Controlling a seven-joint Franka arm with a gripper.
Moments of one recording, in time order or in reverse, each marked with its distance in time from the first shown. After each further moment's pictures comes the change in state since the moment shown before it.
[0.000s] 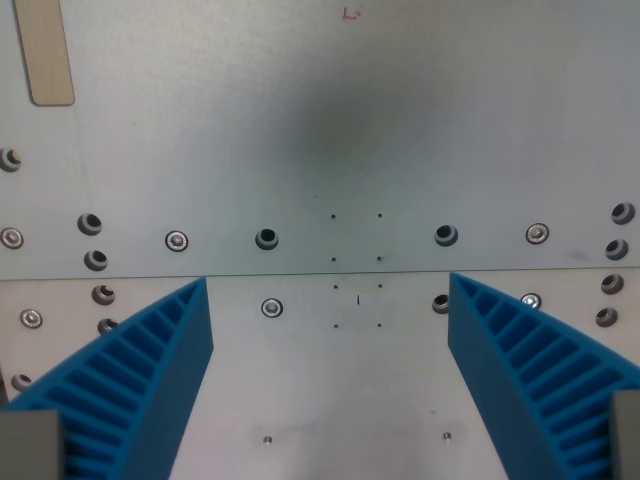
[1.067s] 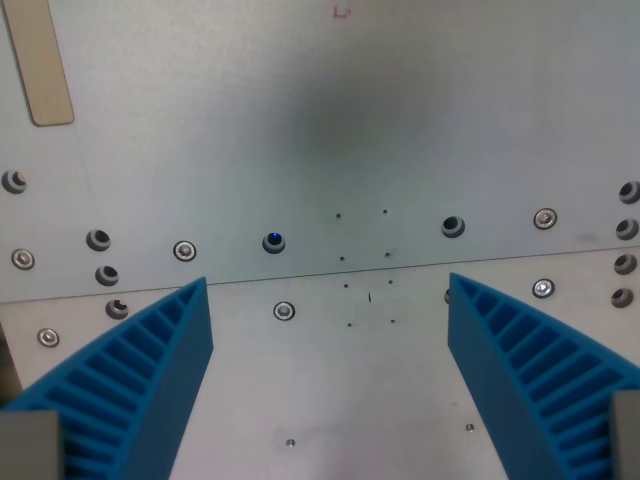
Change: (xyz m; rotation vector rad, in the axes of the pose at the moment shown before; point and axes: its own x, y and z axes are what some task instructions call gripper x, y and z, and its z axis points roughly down) arm 0.000 0.000 0.000 0.000 0.000 0.087
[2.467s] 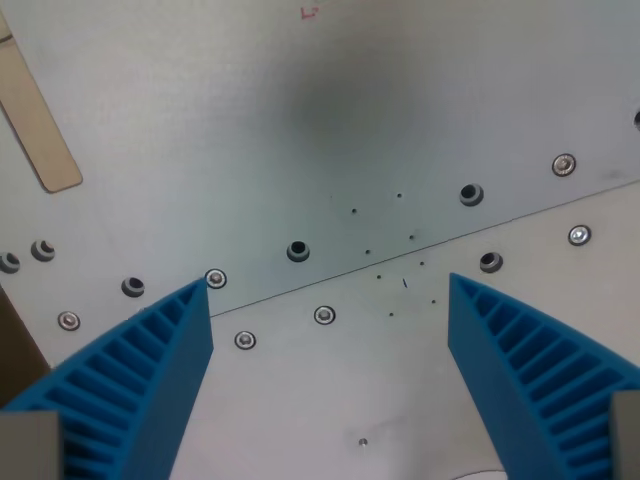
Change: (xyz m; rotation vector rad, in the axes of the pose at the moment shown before) arm 0.000 0.000 0.000 0.000 0.000 0.246
